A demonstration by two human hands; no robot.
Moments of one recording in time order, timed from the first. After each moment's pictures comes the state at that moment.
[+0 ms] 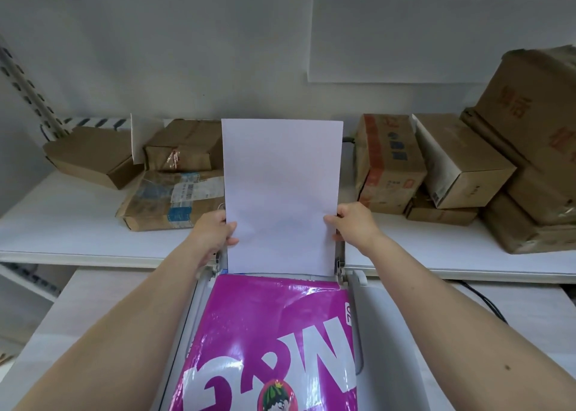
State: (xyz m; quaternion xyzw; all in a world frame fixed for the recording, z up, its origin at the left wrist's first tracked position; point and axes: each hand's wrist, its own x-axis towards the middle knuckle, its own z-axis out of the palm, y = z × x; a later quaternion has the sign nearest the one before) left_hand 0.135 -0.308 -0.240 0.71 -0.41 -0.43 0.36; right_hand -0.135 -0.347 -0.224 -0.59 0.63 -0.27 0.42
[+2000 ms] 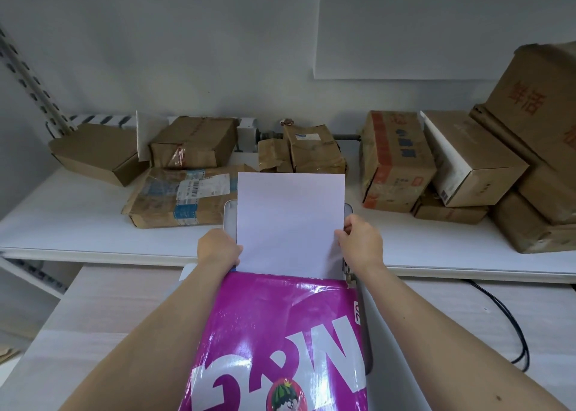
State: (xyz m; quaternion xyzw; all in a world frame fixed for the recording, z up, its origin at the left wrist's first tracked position) left_hand 0.124 -0.290 -0.255 0.85 -0.41 -0.29 0.16; right_hand -0.123 -0.316 -0.257 -0.61 0.70 -0.26 0.24
